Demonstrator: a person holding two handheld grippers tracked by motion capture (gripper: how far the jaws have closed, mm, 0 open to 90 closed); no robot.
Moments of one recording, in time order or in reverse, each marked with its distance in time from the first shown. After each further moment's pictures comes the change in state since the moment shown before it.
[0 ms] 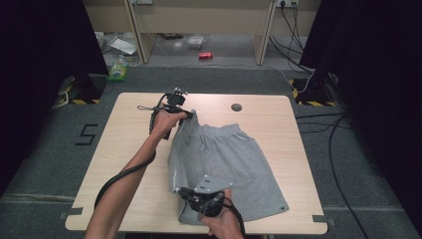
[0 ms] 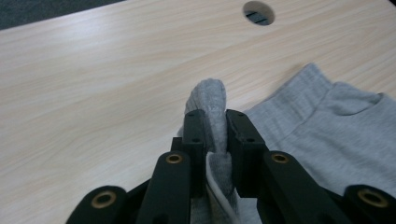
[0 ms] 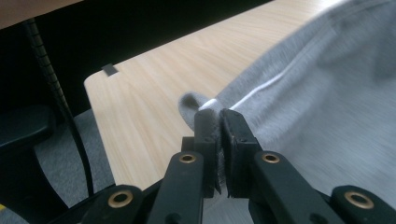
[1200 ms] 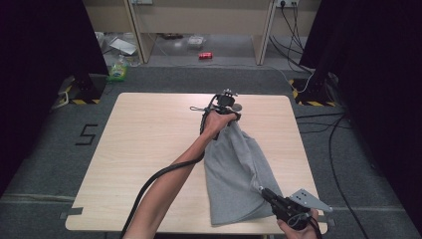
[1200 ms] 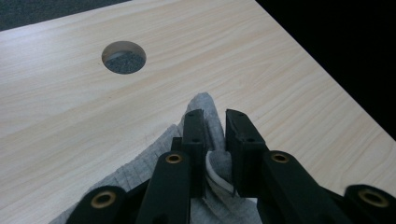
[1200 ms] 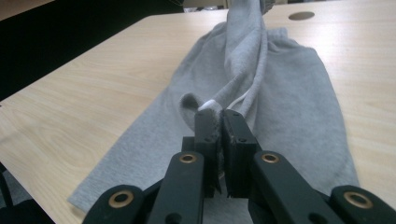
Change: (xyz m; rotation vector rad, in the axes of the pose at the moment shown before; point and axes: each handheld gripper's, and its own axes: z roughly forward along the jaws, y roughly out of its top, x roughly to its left) left arm -0.129 0.042 0.075 -0.029 -0.138 0.034; right arm -0.081 -0.091 -0.166 -0.138 -0.368 0.259
